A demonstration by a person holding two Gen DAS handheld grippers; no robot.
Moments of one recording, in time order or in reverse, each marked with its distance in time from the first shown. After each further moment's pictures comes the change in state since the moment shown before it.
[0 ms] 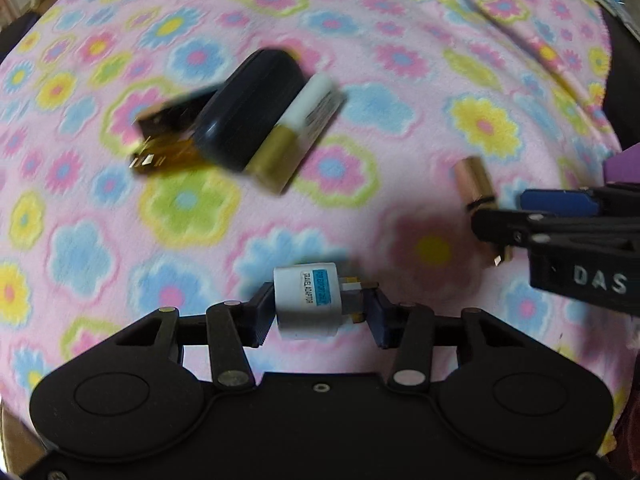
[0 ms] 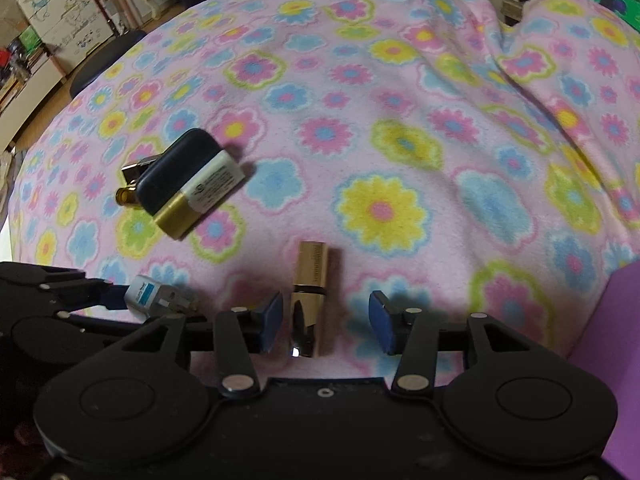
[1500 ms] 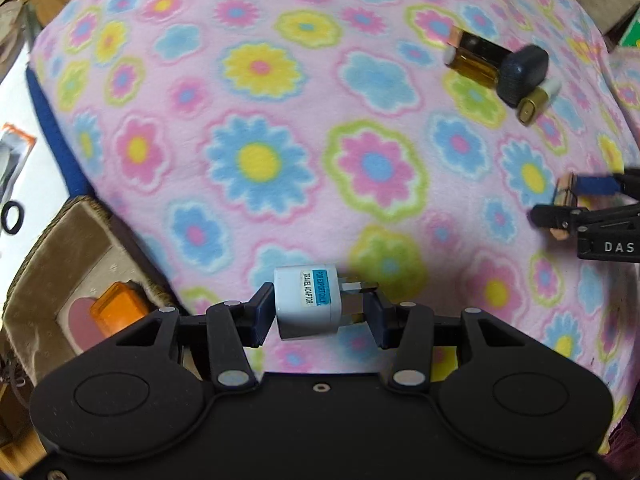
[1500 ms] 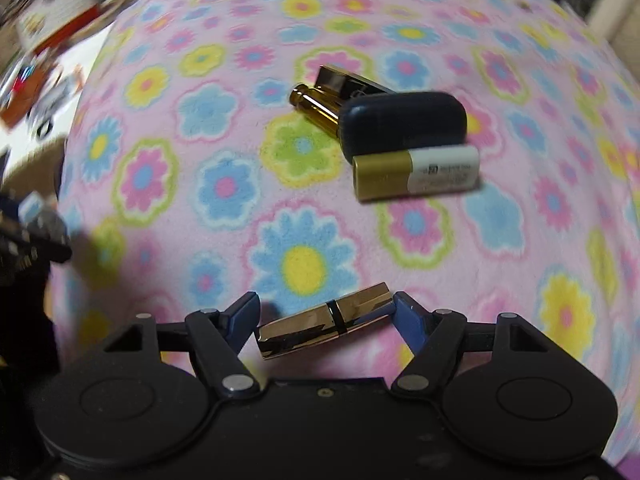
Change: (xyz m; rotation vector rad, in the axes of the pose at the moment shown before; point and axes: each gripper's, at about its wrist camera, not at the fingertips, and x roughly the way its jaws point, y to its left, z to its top) left arm -0.069 0.152 -0.138 -0.425 0.011 0.066; right arm 0.033 0.118 -0.005 -0.504 0.130 0.121
